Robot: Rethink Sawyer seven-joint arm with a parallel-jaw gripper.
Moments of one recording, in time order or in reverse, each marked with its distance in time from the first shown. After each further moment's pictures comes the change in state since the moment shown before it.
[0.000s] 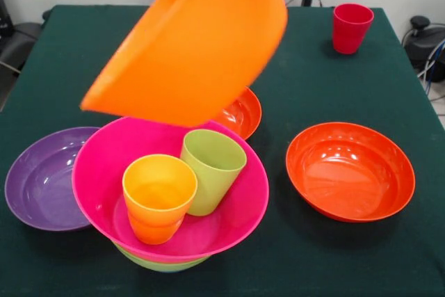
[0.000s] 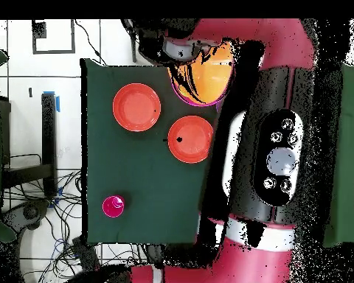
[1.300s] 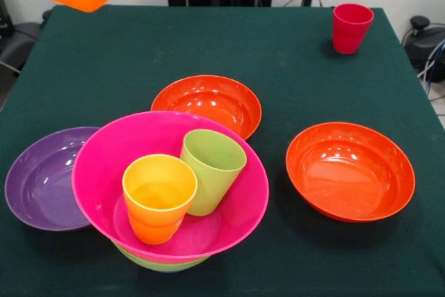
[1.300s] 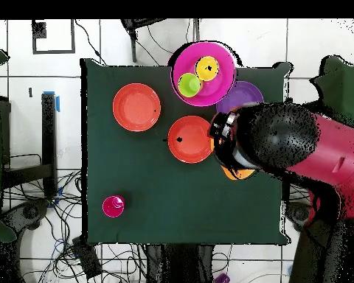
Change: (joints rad) arm -0.280 -0.483 -0.003 0.861 0.077 -0.334 0.000
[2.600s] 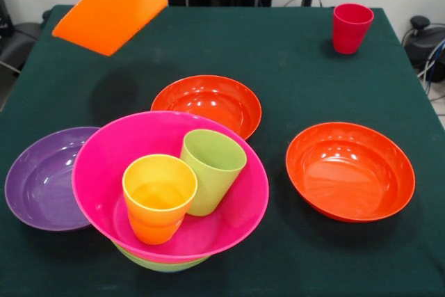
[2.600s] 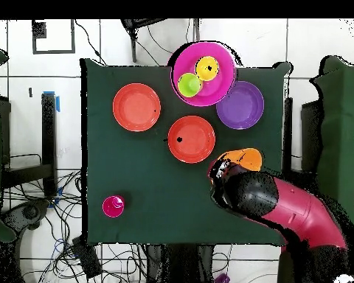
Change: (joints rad) arm -0.106 0.011 -0.011 0.469 -0.028 -0.477 0.000
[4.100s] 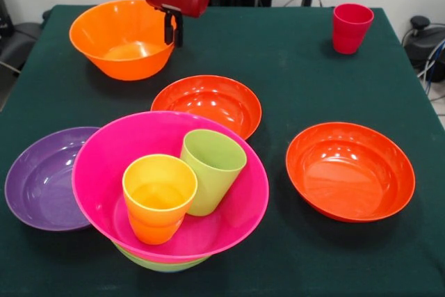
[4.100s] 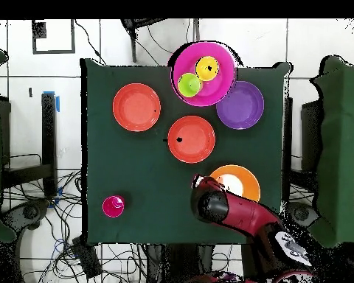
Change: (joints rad) arm 0.106 0.405 -0.134 0.088 -0.038 -0.573 0.000
